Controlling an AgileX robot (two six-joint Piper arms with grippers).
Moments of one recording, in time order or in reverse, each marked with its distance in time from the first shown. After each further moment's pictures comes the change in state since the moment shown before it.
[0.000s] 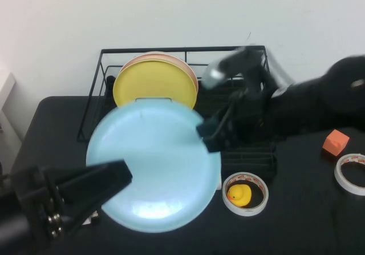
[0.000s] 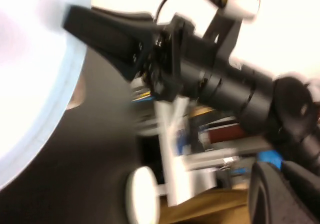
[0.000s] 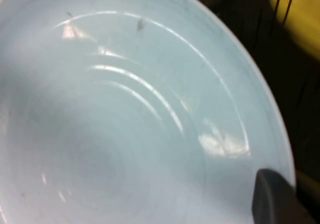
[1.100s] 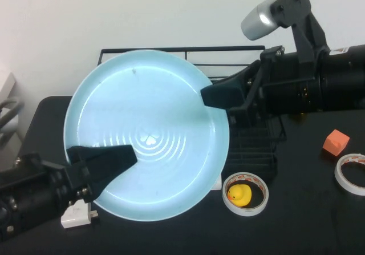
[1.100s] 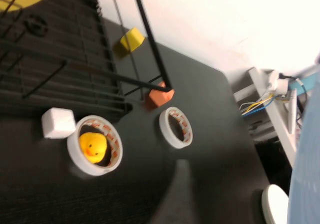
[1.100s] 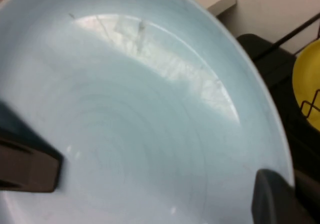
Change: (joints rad) right arm -0.051 -0.217 0.004 0.191 0.123 -0.174; left arm 0.000 0.175 -0.034 0.090 -0.168 0.372
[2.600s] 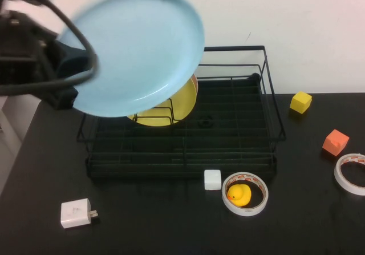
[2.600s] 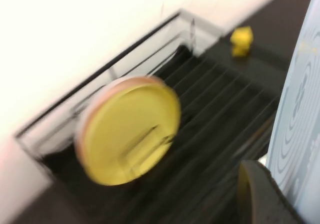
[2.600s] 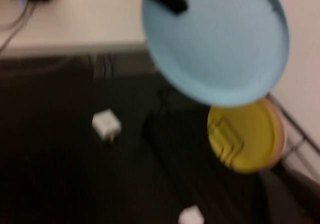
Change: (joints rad) right arm -0.131 -0.553 -0.014 -0.412 0.355 0.011; left arm 0.000 0.269 -0.696 0.860 0.134 0.191
